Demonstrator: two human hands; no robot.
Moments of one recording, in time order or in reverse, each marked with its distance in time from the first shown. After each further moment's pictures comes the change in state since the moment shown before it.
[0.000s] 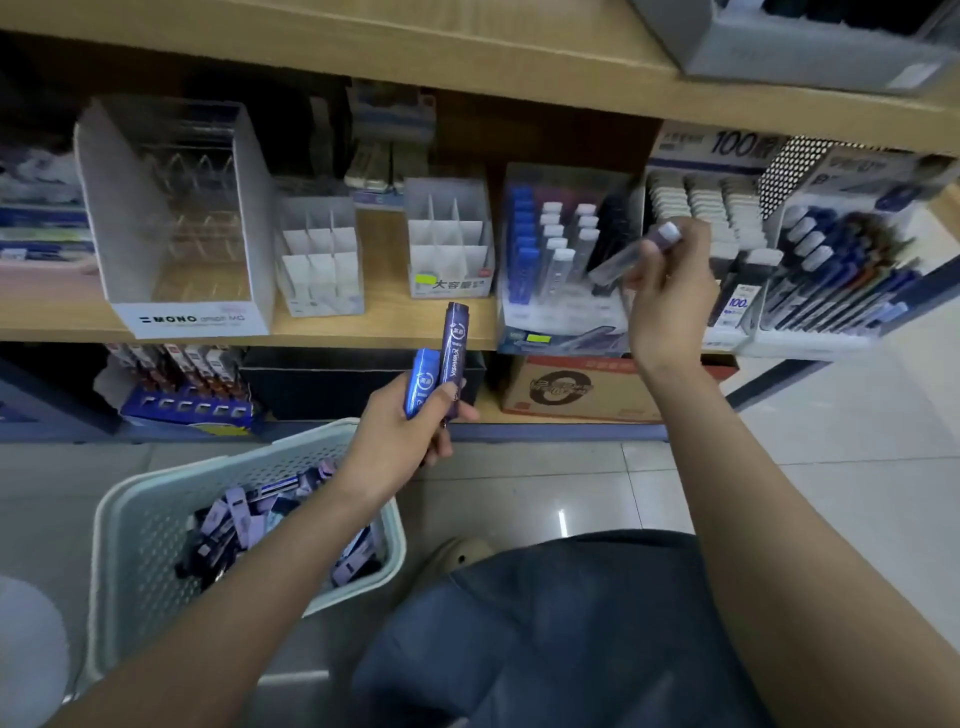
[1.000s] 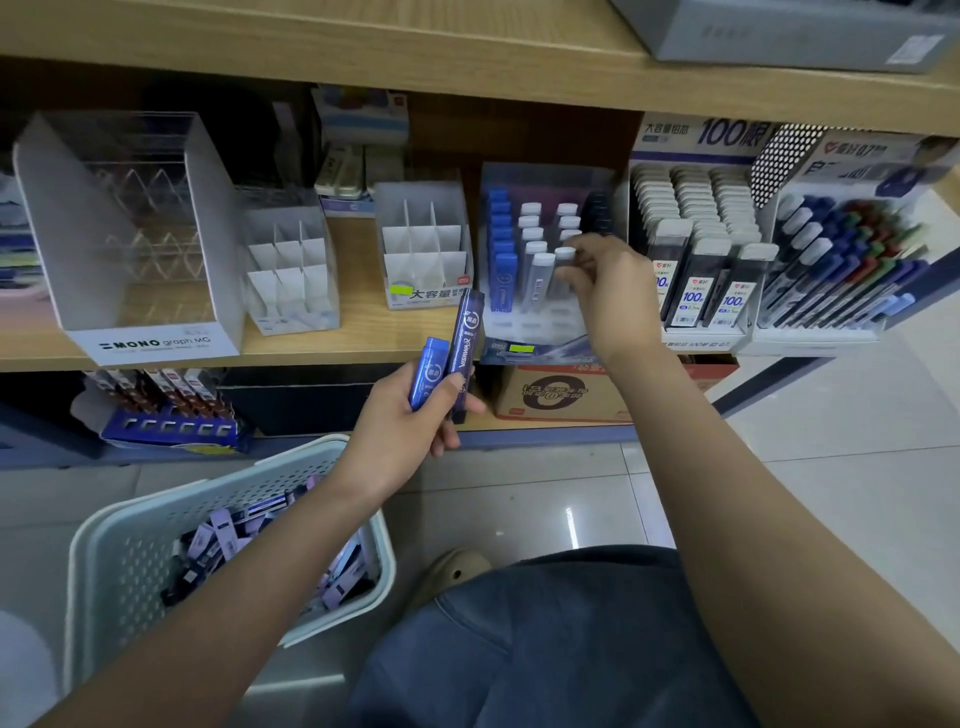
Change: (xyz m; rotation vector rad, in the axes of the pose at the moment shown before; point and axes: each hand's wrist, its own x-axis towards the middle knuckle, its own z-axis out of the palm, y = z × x) left_hand 0.022 0.011 0.017 0.058 -0.060 0.049; right_hand 0.024 0.025 0.026 -0.329 -0.276 -0.035
